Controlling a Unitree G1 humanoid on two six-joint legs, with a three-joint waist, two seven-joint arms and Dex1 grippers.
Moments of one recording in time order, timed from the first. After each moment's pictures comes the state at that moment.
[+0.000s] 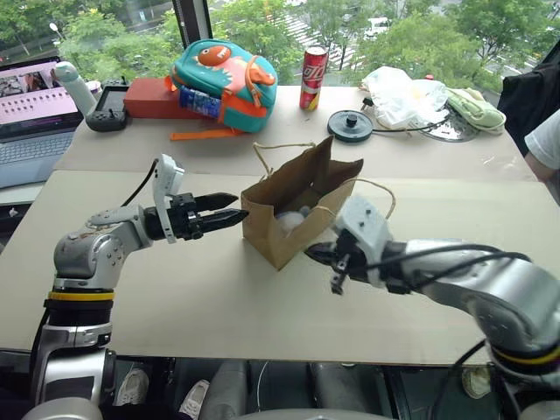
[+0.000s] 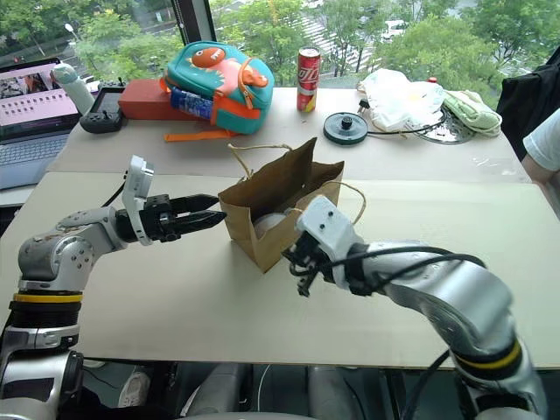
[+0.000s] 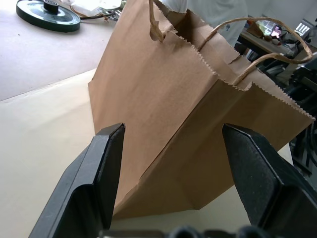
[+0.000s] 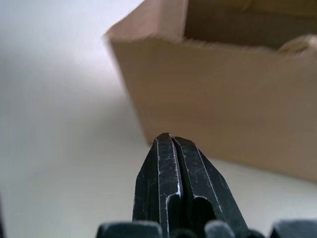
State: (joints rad) left arm -0.51 0.63 0.09 0.02 -0.66 0.74 -1.09; right arm -0.55 -0.60 0.19 -0.71 0.71 1.24 0.31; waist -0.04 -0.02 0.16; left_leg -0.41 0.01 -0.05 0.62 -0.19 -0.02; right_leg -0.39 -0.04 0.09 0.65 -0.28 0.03
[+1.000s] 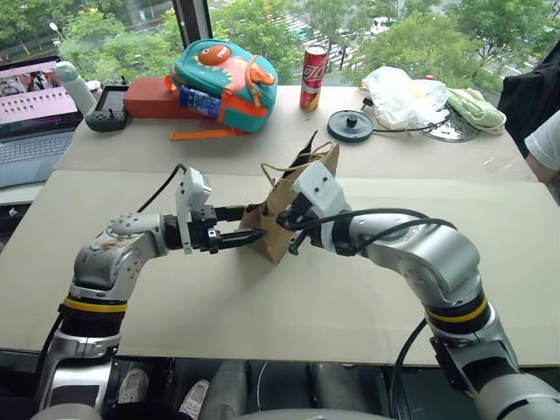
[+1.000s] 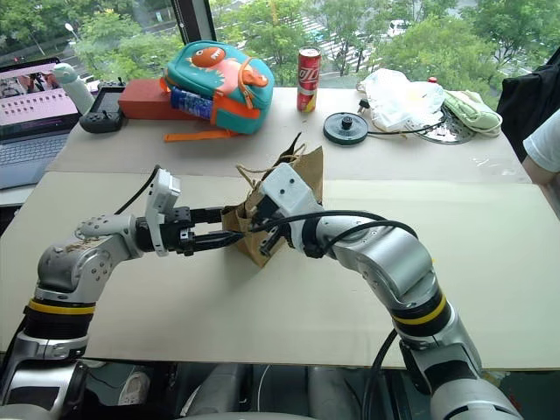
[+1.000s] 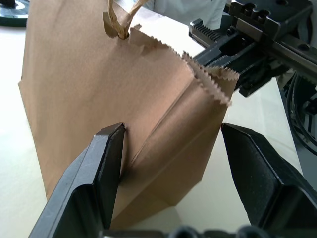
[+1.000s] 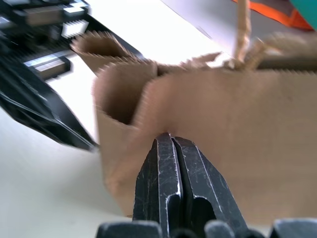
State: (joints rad) left arm -0.46 0.60 0.00 -0.10 -0.59 0.66 -1.06; right arm -0.70 -0.42 0.31 -0.50 0.50 1.18 0.36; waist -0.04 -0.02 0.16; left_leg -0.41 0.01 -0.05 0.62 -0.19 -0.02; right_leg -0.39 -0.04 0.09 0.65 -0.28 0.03
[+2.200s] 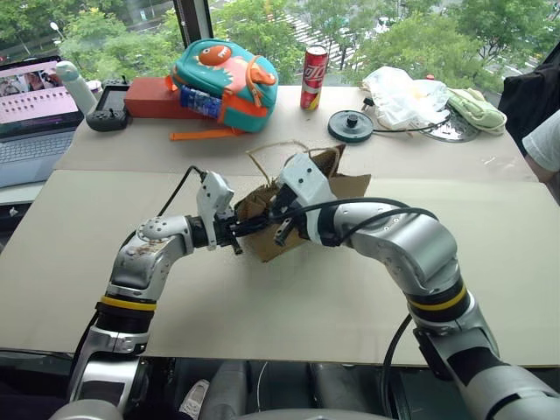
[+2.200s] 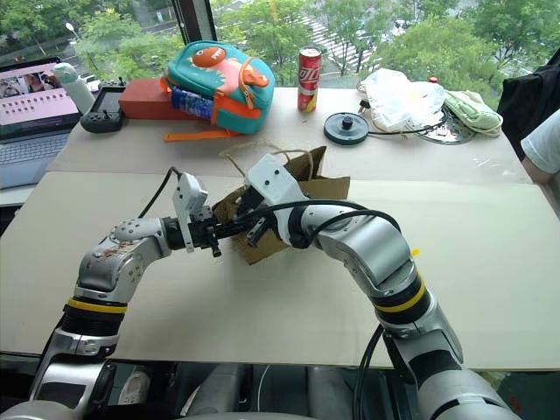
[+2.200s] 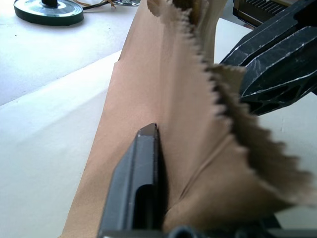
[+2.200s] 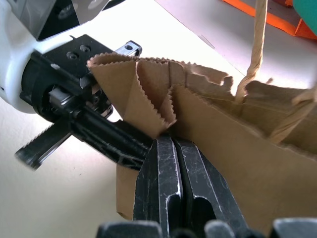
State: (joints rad) left arm -0.47 0.48 -0.06 -0.02 -0.43 0.54 -0.92; right arm -0.76 -0.34 0.33 -0.43 0.42 1.20 0.39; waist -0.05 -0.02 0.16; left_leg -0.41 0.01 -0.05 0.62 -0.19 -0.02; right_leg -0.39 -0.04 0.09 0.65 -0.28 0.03
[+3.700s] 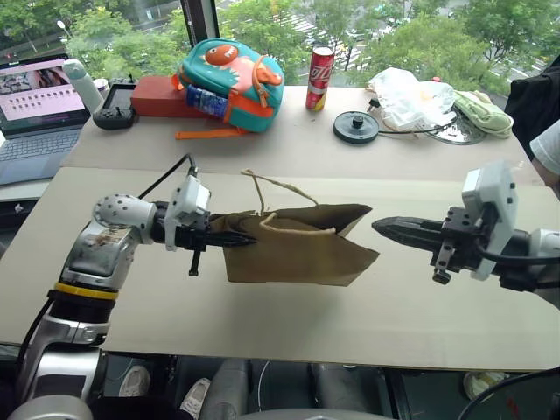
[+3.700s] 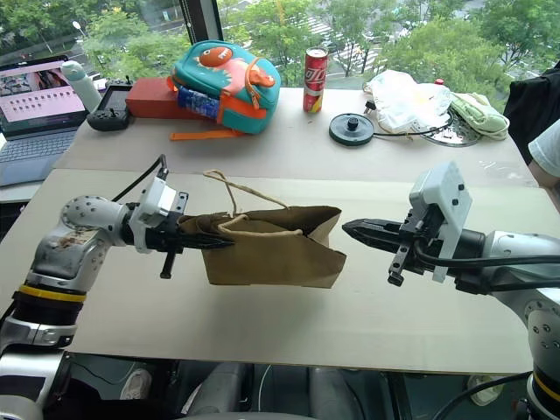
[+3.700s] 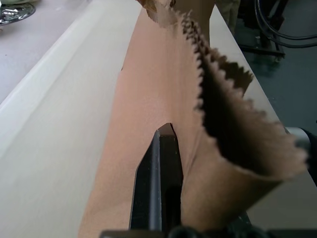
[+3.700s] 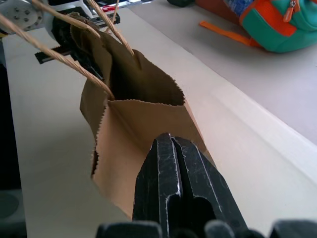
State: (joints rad) left arm -0.57 0.68 -0.11 0.10 -0.44 0.25 -1.46; right arm -0.22 -0.87 -0.44 -0.74 0.88 1.05 0.78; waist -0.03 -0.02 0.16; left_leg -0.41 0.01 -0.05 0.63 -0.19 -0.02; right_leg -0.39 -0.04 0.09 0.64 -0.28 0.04
